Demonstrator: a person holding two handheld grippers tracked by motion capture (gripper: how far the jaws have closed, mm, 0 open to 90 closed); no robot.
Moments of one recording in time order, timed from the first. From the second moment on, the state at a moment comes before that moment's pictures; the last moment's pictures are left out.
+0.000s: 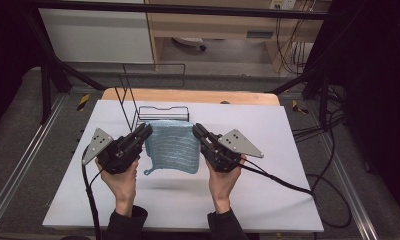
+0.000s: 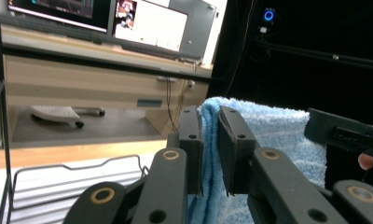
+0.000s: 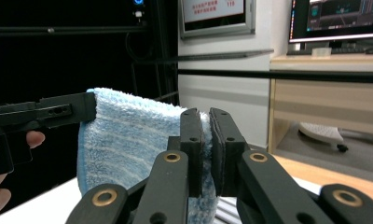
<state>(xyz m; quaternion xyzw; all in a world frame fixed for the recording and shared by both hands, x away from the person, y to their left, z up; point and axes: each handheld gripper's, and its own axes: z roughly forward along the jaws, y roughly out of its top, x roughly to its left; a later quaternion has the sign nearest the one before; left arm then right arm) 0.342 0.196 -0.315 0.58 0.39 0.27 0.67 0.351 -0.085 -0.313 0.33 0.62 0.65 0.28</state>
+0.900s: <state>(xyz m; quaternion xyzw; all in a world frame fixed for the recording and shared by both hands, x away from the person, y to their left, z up) 0.359 0.212 -0.269 0.53 0.37 0.31 0.70 0.372 -0.058 -0.256 0.30 0.59 0.67 0.33</state>
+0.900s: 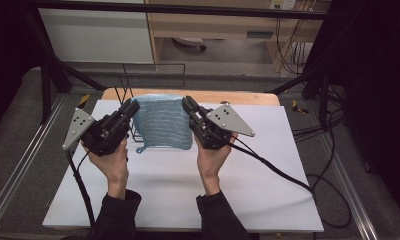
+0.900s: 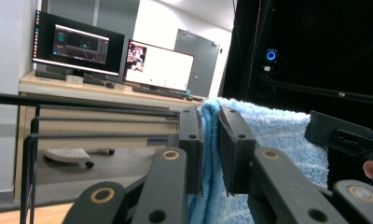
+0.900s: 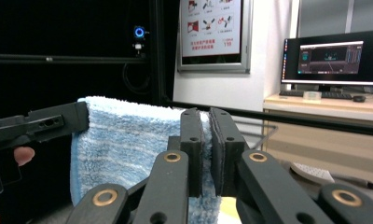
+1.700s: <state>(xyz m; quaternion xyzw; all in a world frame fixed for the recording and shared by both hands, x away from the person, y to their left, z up) 0.376 0.226 -0.224 0.50 0.36 0.34 0.71 0.387 -0.035 -0.209 0.28 0.57 0.69 0.36</state>
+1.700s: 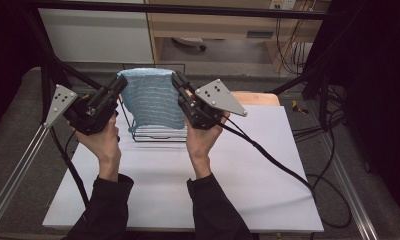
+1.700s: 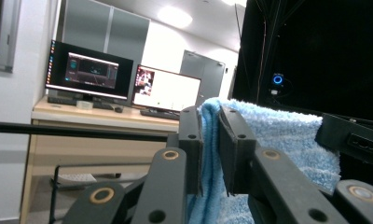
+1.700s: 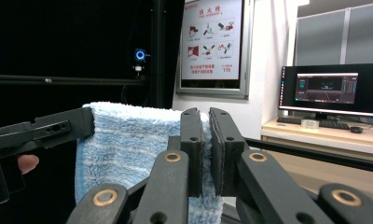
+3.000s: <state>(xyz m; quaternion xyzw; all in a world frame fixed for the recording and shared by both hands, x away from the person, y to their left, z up) 0.418 0.232 -0.159 0.48 0.34 0.36 0.73 0.425 -0.016 -0.159 0.26 0.52 0.71 0.39</state>
